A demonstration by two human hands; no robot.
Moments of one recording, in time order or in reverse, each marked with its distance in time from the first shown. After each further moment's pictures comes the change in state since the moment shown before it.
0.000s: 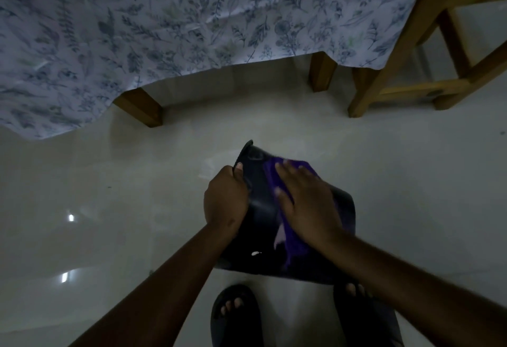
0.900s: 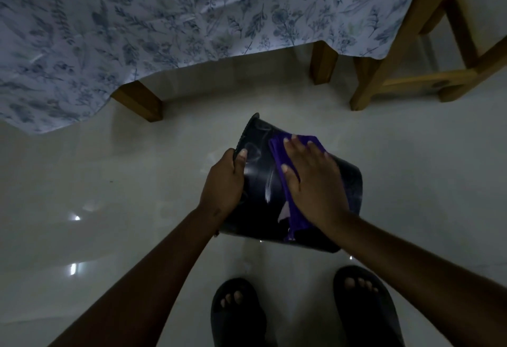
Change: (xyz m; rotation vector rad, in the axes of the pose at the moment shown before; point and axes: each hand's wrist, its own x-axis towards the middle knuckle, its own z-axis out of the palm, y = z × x) left_hand 0.011 -0.001 -0.006 -0.185 -0.186 0.228; right_hand 0.014 0.012 -0.013 -0.080 0.100 0.028
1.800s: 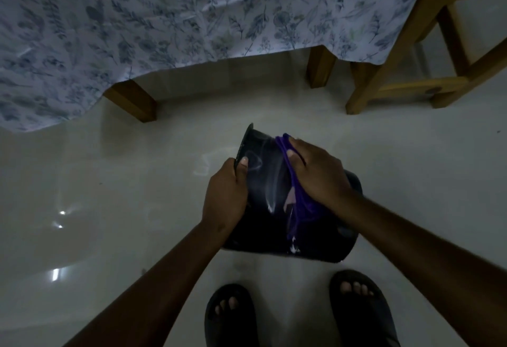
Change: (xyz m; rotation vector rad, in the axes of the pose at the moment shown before) left_hand -0.014 0.002 0.006 -0.010 0.087 -0.028; right_hand 0.036 0.015 -0.007 0.115 -0.056 0.103
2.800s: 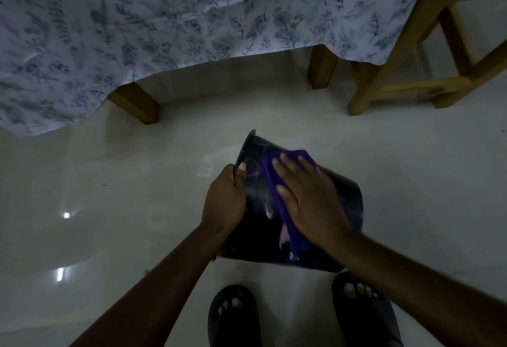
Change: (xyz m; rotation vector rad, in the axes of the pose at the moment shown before) left_hand -0.002 -0.006 -0.002 -0.038 -0.053 -0.062; right_hand -0.052 -0.015 0.016 -0.103 -0.033 -0.207
